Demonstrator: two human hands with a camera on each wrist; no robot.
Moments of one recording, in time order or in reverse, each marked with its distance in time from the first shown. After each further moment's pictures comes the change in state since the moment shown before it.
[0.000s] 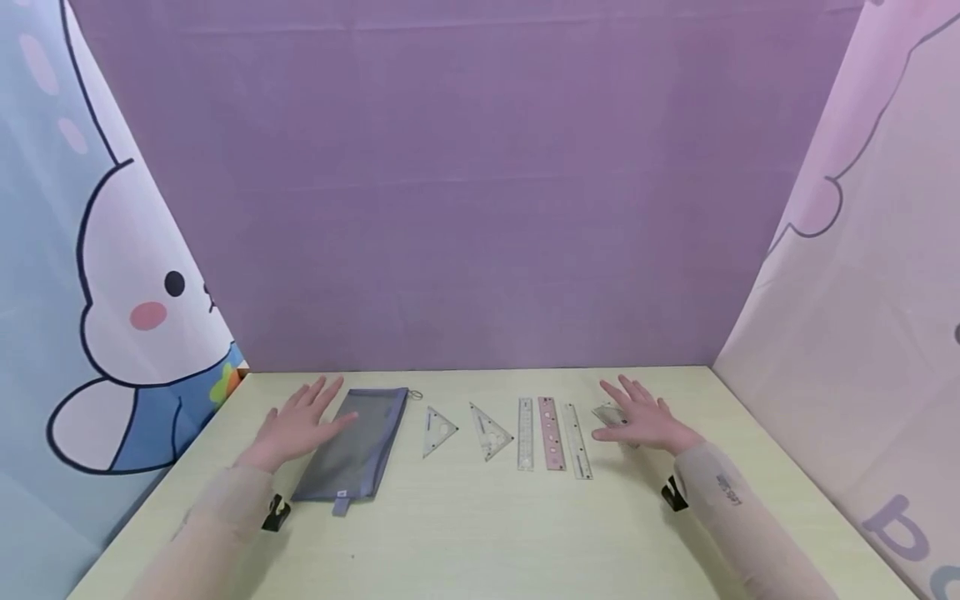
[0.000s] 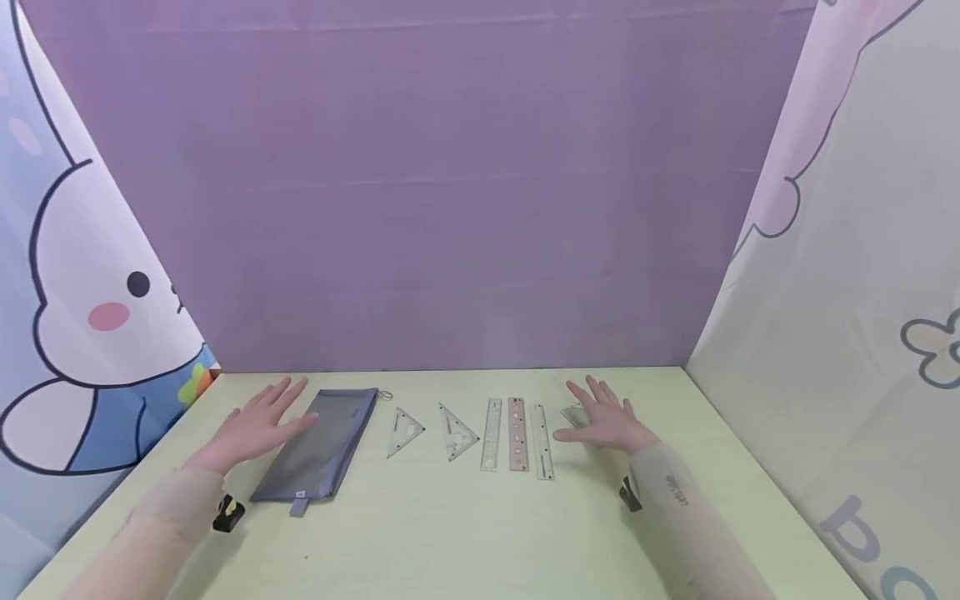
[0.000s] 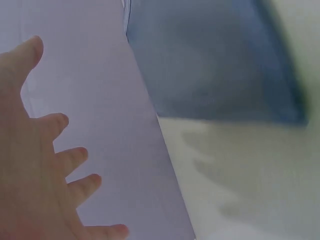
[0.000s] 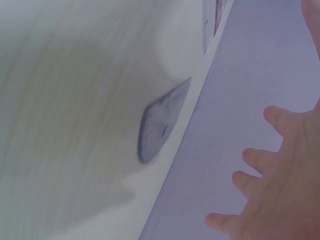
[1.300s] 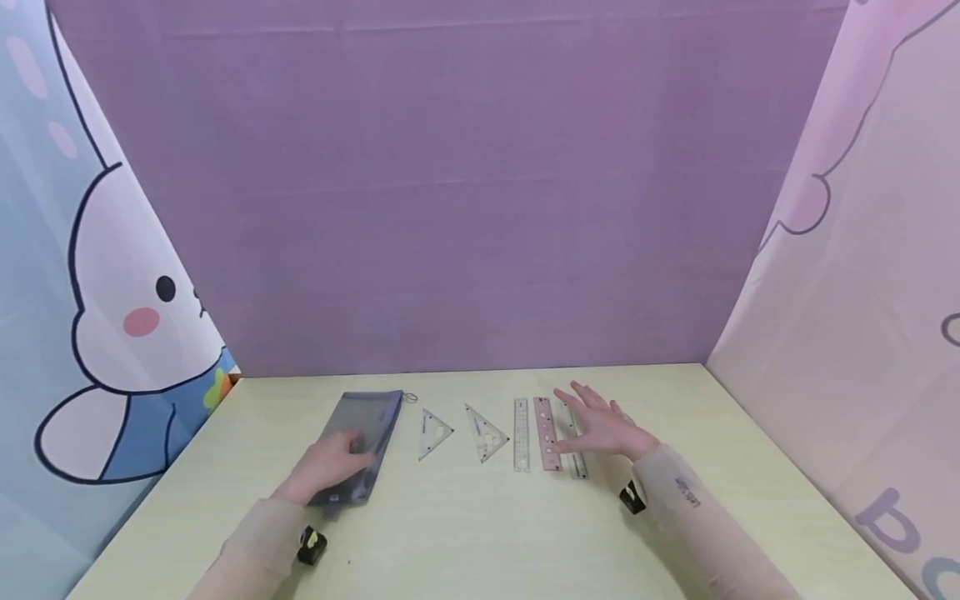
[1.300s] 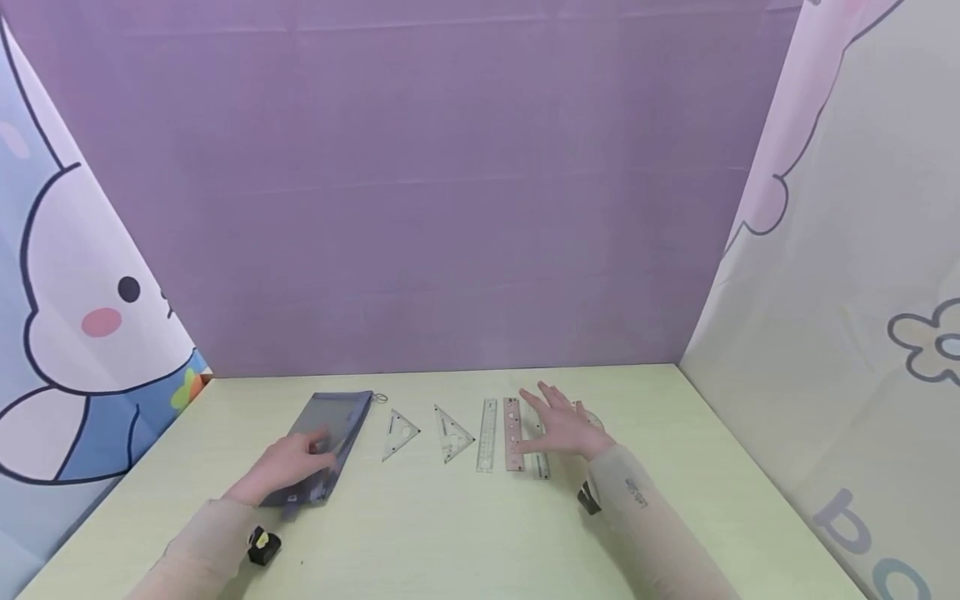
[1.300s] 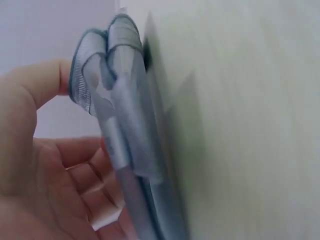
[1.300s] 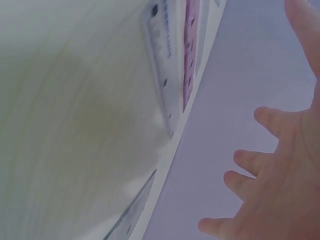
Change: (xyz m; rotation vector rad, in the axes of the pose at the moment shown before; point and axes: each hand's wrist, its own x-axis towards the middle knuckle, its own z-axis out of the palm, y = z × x) left_hand -0.013 0.036 0.047 -0.278 -0.080 -0.079; right_hand 0.020 -0.055 0.026 0.021 -0.076 -0.090
